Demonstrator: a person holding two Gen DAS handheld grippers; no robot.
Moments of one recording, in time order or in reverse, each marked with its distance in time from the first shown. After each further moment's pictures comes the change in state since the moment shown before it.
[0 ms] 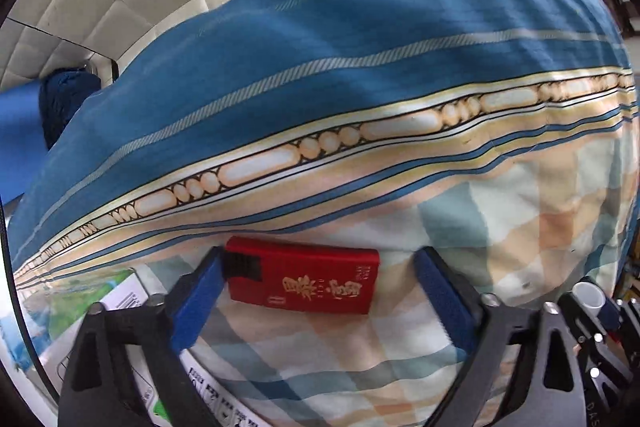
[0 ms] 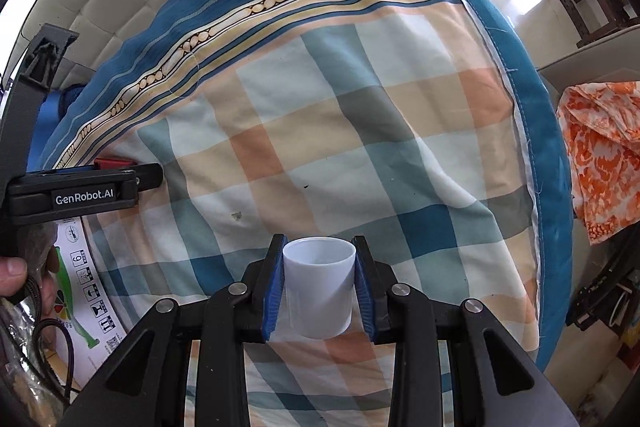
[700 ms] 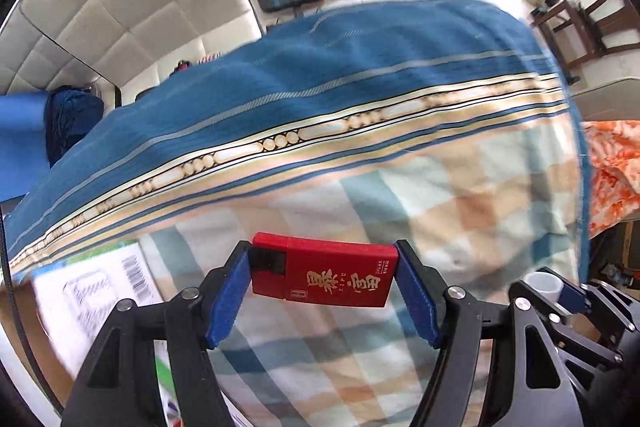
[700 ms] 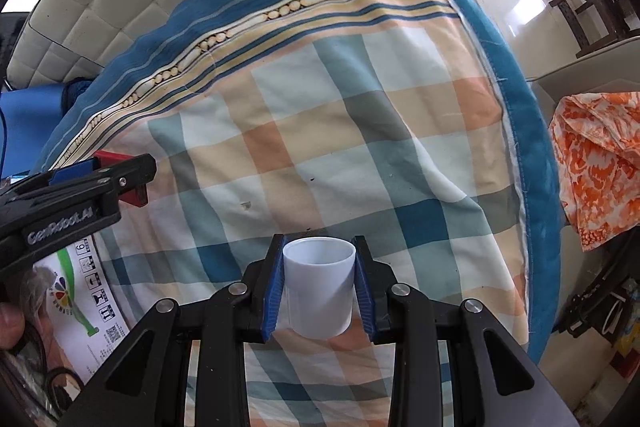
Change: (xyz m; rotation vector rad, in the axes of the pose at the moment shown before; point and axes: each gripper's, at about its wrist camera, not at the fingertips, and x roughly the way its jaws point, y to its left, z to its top) left arm -0.067 -0.021 -0.052 -0.004 -0.190 -0.071; right arm -0.015 0.024 -0.004 -0.031 -0.028 -0.028
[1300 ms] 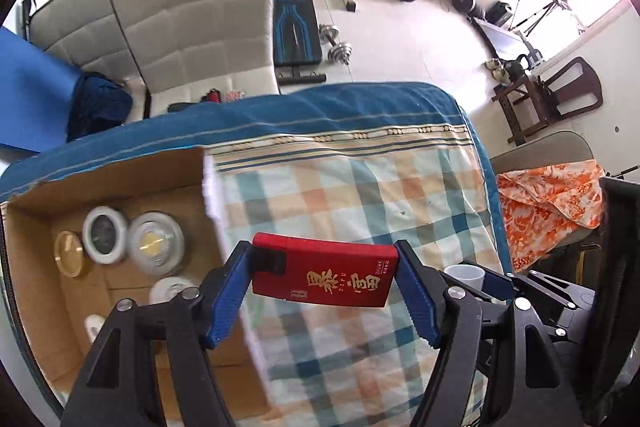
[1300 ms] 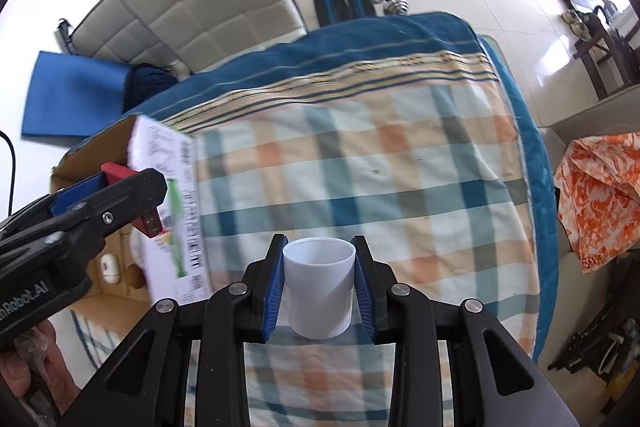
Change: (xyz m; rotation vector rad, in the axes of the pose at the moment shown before) left arm -0.149 0.074 -0.107 -0.115 -0.247 -0.150; right arm -0.101 0.117 -0.077 -0.161 -0.131 0.086
